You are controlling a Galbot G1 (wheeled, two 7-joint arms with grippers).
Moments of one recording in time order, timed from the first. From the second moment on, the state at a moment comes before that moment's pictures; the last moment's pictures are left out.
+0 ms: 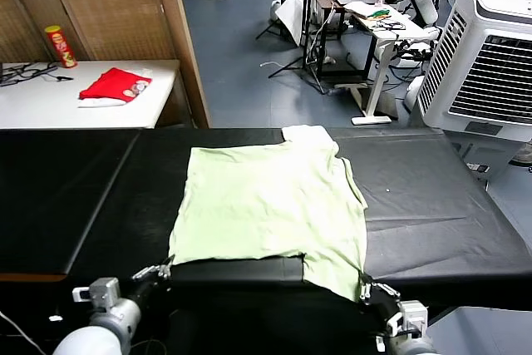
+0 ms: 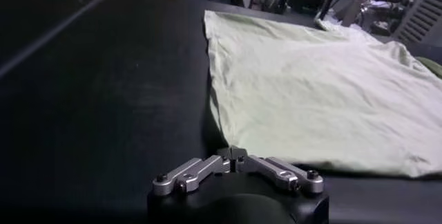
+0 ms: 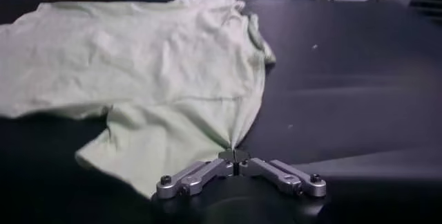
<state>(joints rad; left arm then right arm) 1.67 -1.13 -0.63 -2.20 -0.69 0.53 -0.19 -1.77 1.38 0.58 2.32 0.19 -0.56 0.04</state>
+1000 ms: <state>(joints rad) 1.38 -1.19 -0.57 -1.97 -0.52 0.33 -0.14 -1.13 1.30 0.41 1.79 0.21 -0.36 0.01</state>
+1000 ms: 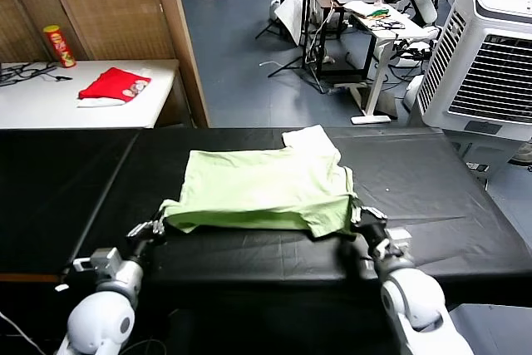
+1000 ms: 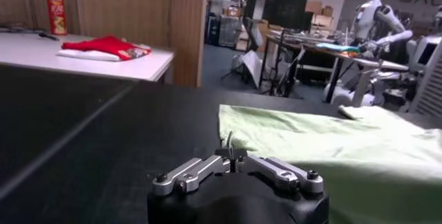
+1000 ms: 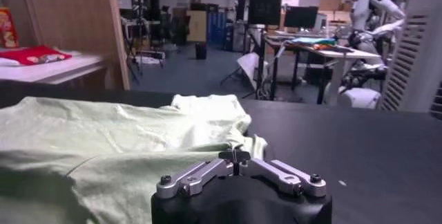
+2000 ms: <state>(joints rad) 1.37 -1.19 -0.58 -1.88 -0.51 0.35 -0.12 -1.36 1.23 0.46 1.95 0.22 -0.37 -0.08</state>
